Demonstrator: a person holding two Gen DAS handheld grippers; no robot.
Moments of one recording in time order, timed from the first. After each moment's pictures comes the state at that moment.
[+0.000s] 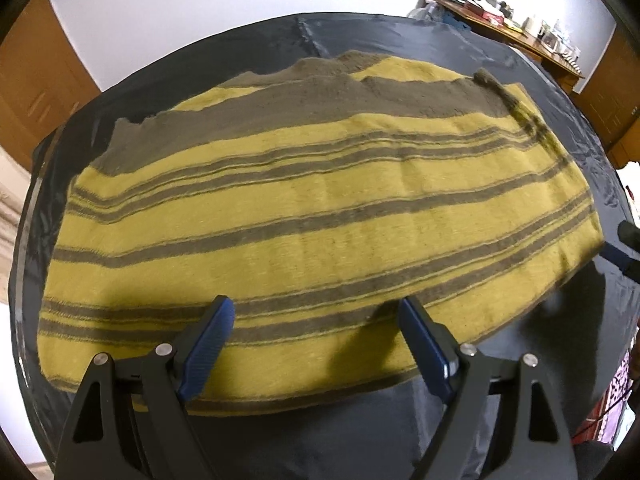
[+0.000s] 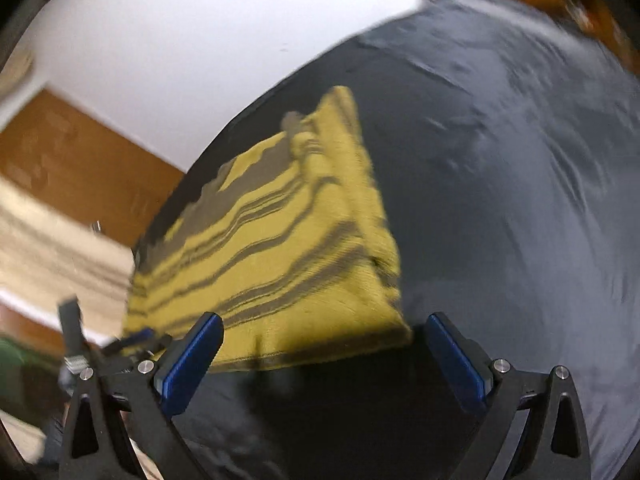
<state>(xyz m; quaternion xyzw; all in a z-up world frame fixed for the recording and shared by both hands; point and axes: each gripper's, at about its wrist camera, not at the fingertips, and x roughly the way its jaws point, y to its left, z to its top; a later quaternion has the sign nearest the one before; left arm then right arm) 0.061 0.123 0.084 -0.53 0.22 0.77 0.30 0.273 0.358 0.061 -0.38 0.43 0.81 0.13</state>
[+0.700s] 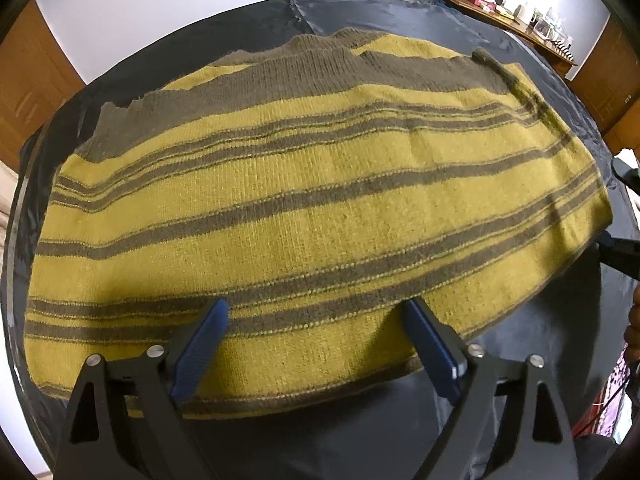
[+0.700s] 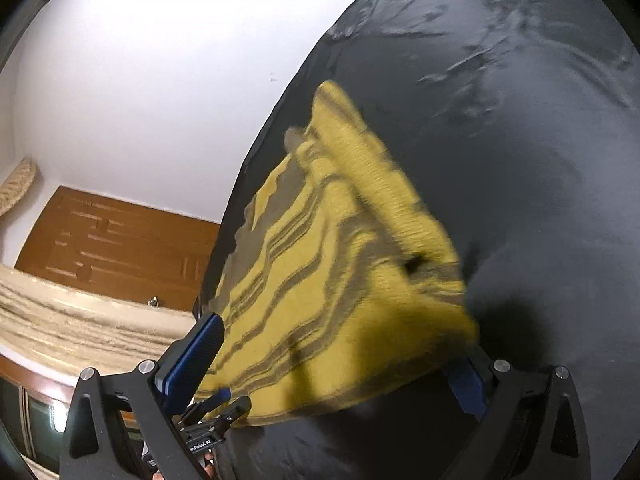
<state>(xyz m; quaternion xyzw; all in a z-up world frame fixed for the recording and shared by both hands) 0.053 0.117 0.061 -0.54 0.23 0.75 0.31 0.245 0.352 0.031 -0.29 0.57 0.77 0.11</state>
